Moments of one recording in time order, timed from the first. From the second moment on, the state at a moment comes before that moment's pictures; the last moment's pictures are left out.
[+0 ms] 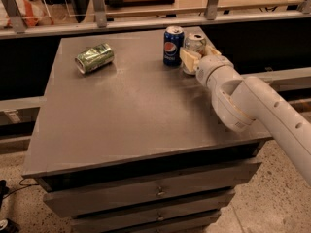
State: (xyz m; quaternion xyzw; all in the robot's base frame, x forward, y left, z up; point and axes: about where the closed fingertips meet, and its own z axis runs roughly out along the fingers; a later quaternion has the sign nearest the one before) arm 0.718 -0.153 0.888 -0.08 0.71 0.11 0.70
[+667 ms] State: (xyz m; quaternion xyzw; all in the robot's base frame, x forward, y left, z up) arm 0.717 -0.152 0.889 -0.08 0.70 0.10 0.70
